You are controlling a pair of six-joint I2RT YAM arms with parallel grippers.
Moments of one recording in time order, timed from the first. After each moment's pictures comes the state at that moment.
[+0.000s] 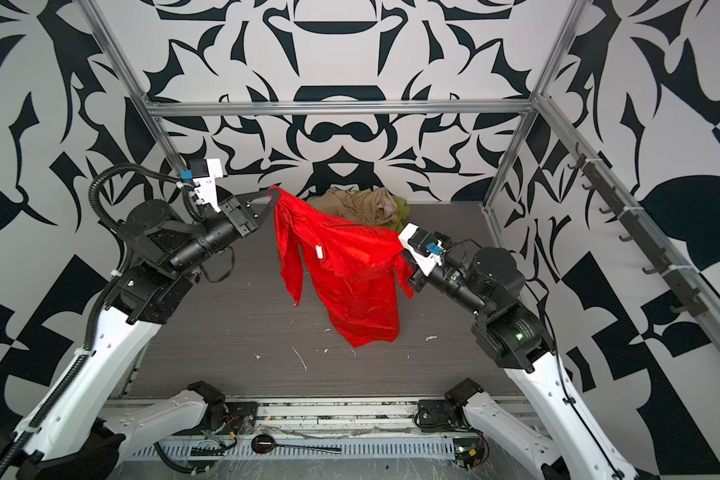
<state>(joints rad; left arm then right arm) -0.50 1.05 1.39 -0.20 0.36 -0.84 0.51 0.79 1.17 -0.37 -0.32 -0.37</state>
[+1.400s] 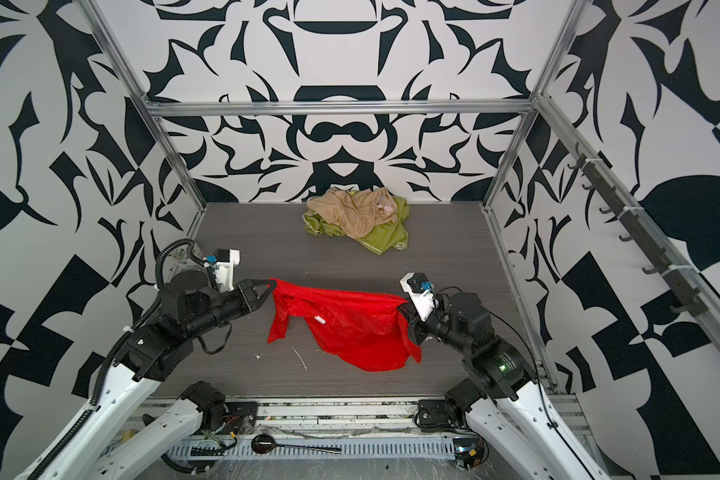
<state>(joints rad) -0.51 0.68 0.81 -0.53 0.24 -0.81 0.51 0.54 0.69 -0.56 -0.28 -0.01</state>
